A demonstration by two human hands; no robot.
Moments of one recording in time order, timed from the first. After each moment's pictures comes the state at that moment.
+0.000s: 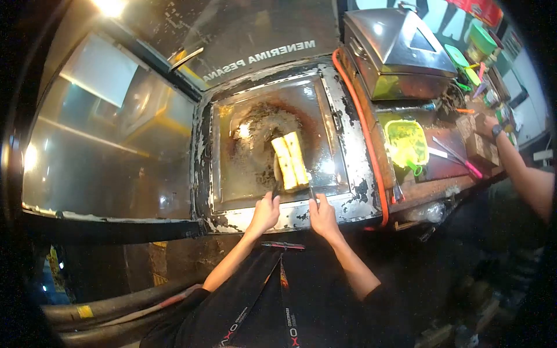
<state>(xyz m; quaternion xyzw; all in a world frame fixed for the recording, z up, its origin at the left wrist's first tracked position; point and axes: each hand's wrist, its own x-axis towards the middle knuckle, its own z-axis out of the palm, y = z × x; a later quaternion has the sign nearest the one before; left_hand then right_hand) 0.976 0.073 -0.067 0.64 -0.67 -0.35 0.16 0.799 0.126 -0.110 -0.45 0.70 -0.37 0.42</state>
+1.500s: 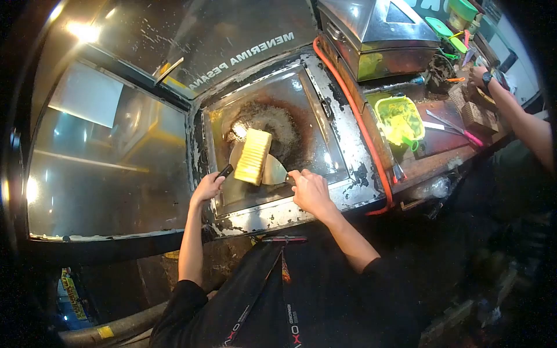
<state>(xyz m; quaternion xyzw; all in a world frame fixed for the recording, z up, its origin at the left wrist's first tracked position) 1.133 -0.050 -0.053 0.62 -0.68 -0.39 0.04 0.807 0.082 -0.036 -0.66 0.65 -0.29 0.24</state>
